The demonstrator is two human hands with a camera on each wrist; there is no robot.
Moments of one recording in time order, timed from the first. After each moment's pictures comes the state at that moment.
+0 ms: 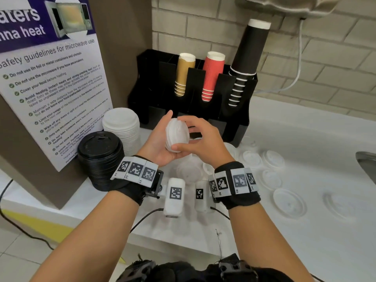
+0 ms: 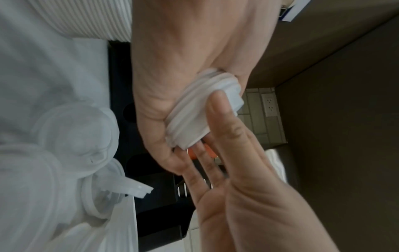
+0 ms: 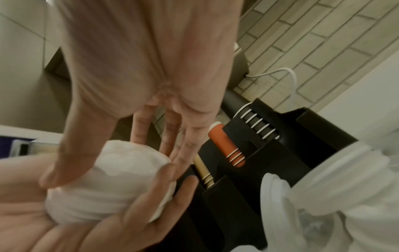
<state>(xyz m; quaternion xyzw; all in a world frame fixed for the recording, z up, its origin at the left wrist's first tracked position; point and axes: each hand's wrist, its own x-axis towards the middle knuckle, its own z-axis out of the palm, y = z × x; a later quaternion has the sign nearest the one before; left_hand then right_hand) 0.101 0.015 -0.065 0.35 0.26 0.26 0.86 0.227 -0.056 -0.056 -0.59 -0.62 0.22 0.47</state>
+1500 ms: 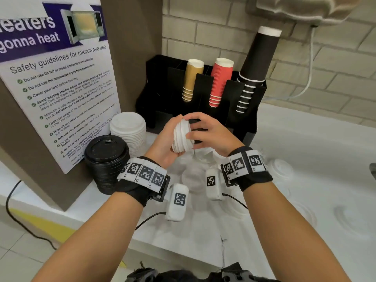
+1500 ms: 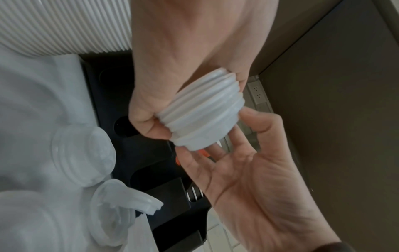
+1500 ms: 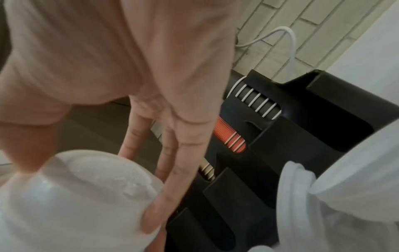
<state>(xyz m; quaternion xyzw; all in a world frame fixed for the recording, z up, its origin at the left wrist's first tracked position) 0.105 0.009 -0.051 0.39 0.29 0.37 0.79 0.249 -0.026 -0.032 -0.55 -0.58 0.42 0.43</state>
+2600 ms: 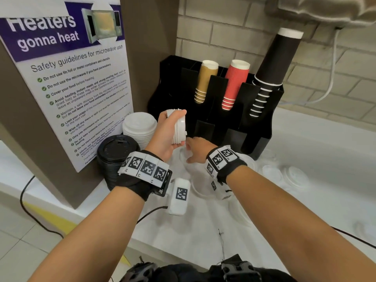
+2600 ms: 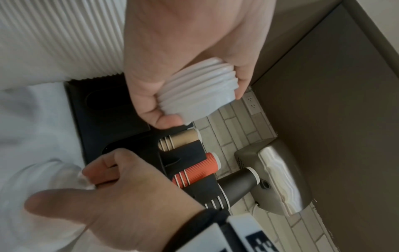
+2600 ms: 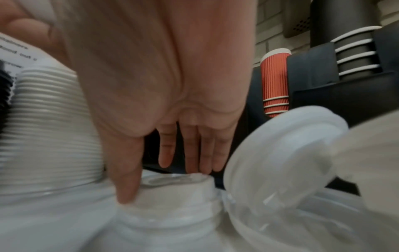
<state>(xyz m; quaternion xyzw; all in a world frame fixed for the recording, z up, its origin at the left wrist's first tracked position) 0.089 0.043 -0.050 0.42 0.40 0.45 0.68 0.226 0.045 -0.097 -0.68 -0.72 0.12 -0.07</state>
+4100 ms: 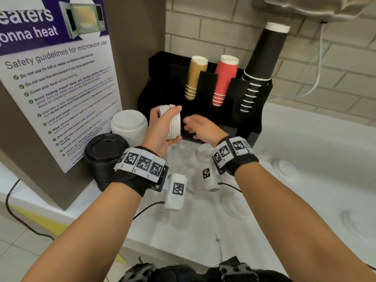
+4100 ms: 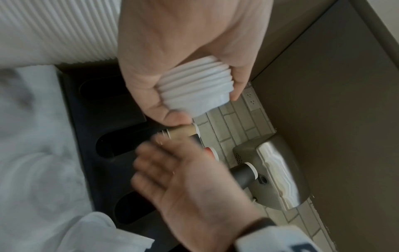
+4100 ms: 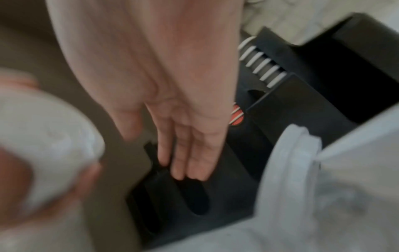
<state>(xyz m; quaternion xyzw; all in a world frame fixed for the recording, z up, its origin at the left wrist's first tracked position) 0.102 0.040 -0.050 0.41 0.40 0.47 0.67 0.248 0.029 -0.055 -0.65 -0.60 0.34 0.32</state>
